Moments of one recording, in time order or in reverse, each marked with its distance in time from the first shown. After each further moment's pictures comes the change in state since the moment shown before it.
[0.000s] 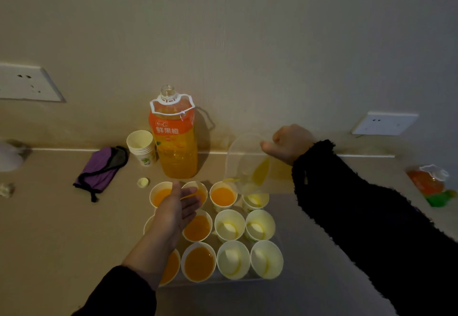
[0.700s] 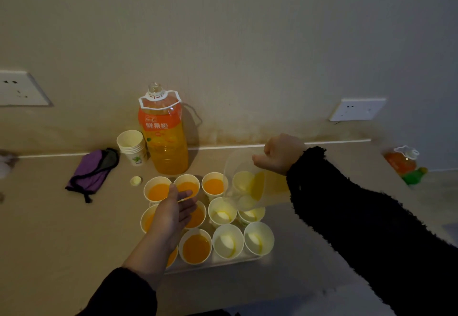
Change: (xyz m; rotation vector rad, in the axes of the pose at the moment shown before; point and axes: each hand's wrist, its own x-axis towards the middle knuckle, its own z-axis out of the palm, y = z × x) left_hand -0.026 -0.020 -0.008 0.063 -0.050 0.005; right_hand -0.057 -0.009 0.009 0.009 -0.037 -0.040
